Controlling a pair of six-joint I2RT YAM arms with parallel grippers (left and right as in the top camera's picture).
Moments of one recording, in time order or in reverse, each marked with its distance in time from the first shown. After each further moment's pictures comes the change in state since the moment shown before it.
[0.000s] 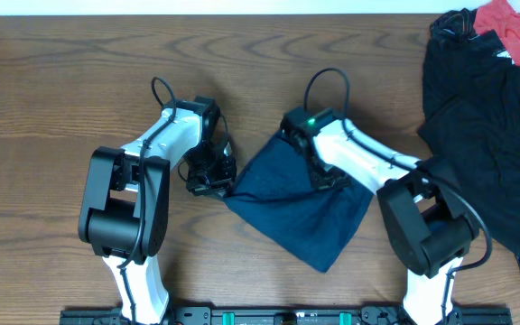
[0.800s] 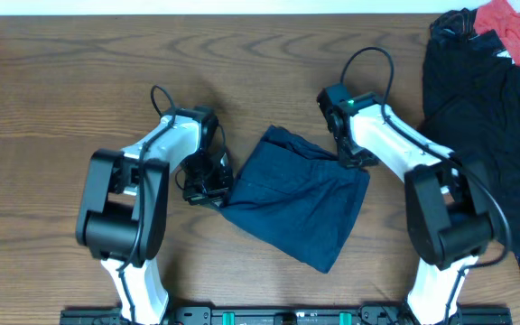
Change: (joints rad) left arm 0.003 -0.022 -0.073 0.000 -0.016 0.000; right arm -0.180 -0.021 -0.005 0.102 0.092 -0.092
